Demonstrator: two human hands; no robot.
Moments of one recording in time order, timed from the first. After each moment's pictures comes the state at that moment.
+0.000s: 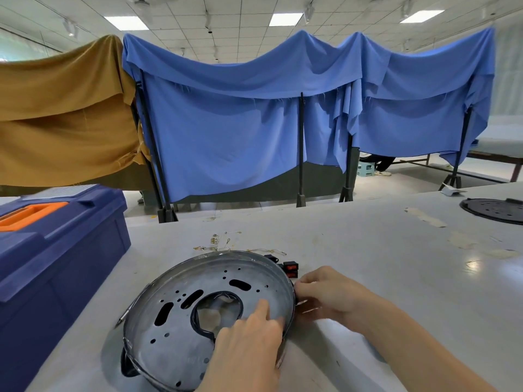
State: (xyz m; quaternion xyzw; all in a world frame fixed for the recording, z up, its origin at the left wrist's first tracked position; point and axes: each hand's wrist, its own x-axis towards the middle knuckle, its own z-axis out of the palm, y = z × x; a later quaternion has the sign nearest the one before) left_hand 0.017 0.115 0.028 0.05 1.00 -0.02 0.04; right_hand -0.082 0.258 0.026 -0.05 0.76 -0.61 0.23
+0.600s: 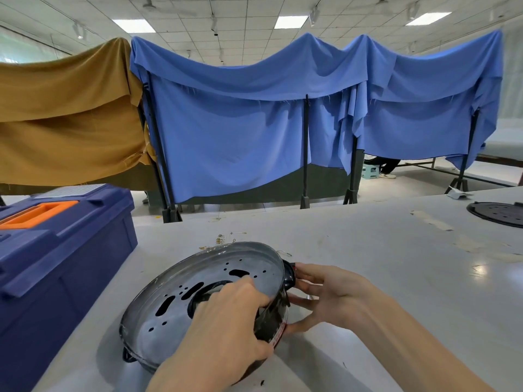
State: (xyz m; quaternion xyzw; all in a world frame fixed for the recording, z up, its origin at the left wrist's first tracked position) left_hand 0.024 0.084 0.068 0.08 0.99 0.10 -0.06; right_hand -0.060 0.243 0.053 0.12 0.50 -0.80 0.31
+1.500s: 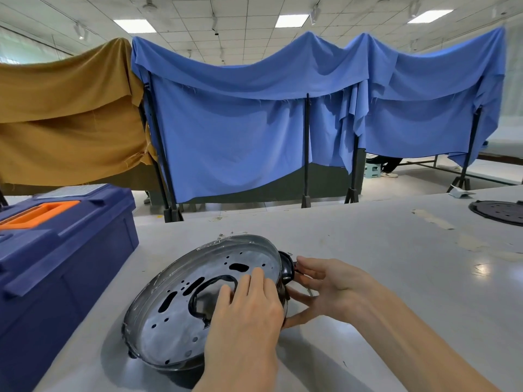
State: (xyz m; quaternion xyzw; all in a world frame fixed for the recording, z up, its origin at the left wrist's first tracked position) left_hand 0.021 0.113 0.050 0.05 0.99 -0.09 -0.13; right_hand -0.063 0.243 0.057 0.12 0.48 -0.81 0.32
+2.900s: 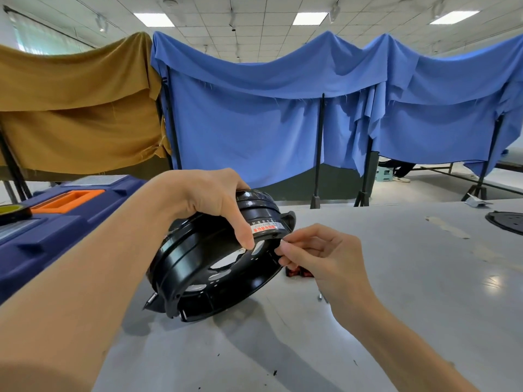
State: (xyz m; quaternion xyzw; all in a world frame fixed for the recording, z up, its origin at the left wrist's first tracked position) left_hand -0.039 0.018 0.197 0.07 0.95 0.26 0.12; right_hand -0.038 0.214 0.070 -0.22 0.62 -0.75 -0.09
